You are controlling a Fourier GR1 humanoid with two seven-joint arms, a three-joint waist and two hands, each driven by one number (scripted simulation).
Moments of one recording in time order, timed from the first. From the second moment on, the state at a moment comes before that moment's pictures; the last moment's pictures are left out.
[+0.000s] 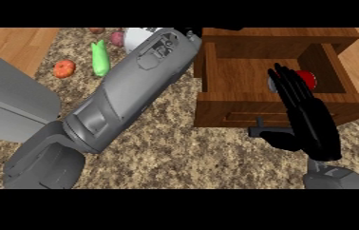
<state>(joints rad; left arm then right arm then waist) -1.43 0.06 -0.60 -0.50 0.66 0.82 -0.04 -0.11 -0.22 0.09 -1.74 0.99 -0.05 -0.04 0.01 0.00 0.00</state>
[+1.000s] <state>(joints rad) -1.24 0.35 -0.63 -0.93 0.56 0.80 0.22 -0.46 -0.17 -0.03 -1.10 1.18 -0.44 -0.11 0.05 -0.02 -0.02</state>
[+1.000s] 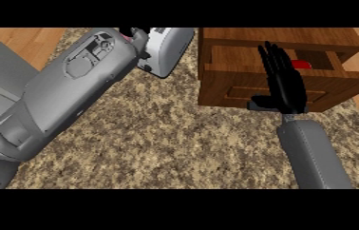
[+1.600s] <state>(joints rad) -1.10 0.45 -0.63 -1.12 0.53 0.79 0.28 -0.75 -0.18 -0.15 -0.68 1.21 -0.64 -0.12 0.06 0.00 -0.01</state>
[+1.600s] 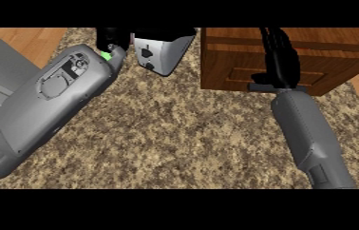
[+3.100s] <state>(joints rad) -0.81 0.55 -0.59 -1.38 0.47 0.75 0.24 -1.09 -0.22 -0.35 -0.26 1.09 -0.67 -0.30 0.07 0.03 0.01</state>
